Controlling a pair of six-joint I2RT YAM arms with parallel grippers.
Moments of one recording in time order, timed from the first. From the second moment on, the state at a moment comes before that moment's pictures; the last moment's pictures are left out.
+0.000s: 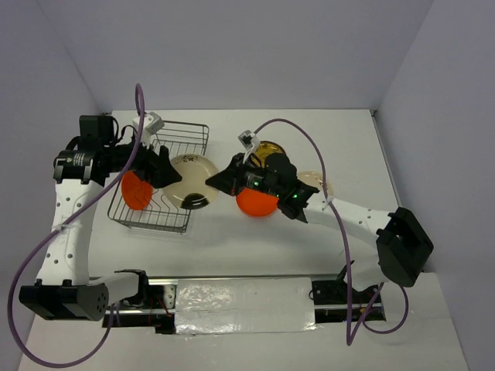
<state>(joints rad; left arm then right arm) 0.03 1.18 1.47 -1.08 0.82 0.36 0.83 1.44 0.95 0.48 -0.37 0.64</state>
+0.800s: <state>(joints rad) 0.02 0.97 1.23 -0.86 -0.14 0.26 -0.10 1.18 0.42 0.10 -0.22 0.68</state>
